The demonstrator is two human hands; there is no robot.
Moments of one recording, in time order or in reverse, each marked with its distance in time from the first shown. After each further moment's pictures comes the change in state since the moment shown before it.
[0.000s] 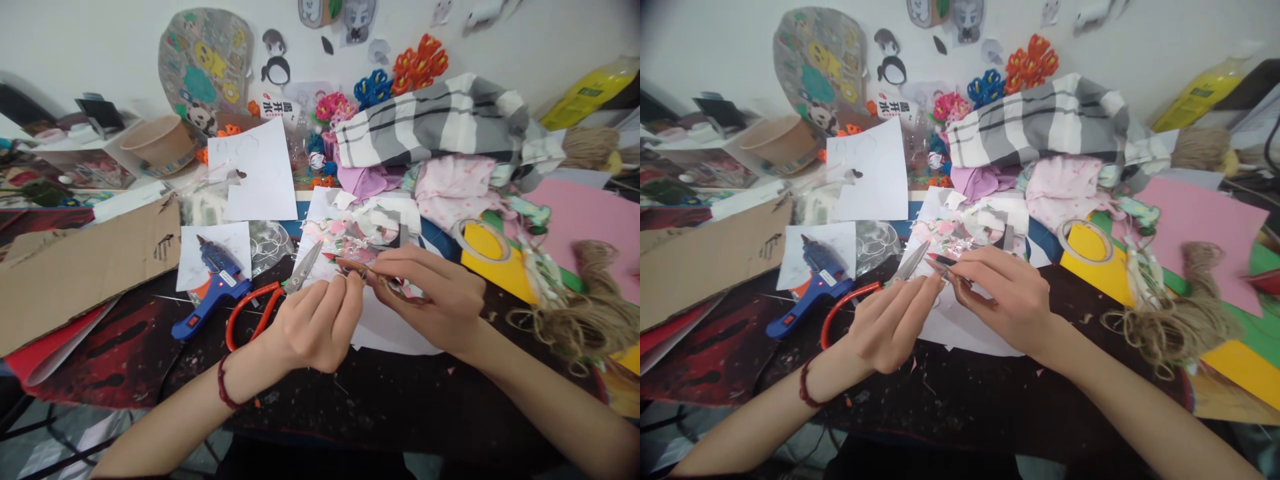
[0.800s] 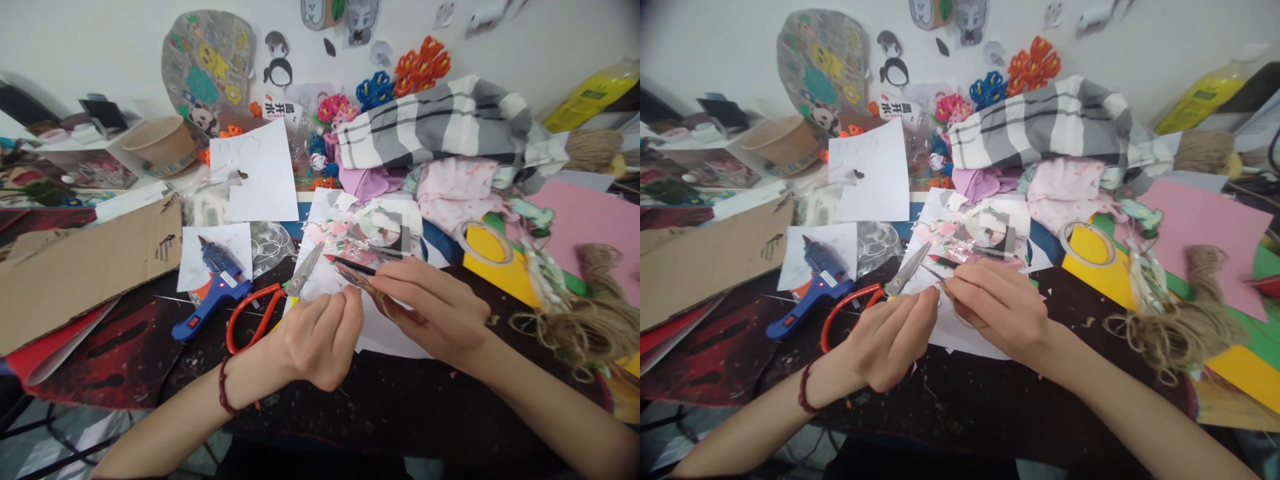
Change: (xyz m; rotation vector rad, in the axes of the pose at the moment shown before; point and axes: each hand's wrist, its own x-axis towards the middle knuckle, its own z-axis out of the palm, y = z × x) left_hand 0.003 0.001 -0.010 -0.090 -0.078 0.035; right_hand -0.007 -0.006 -0.001 -0.157 -0.006 -0.134
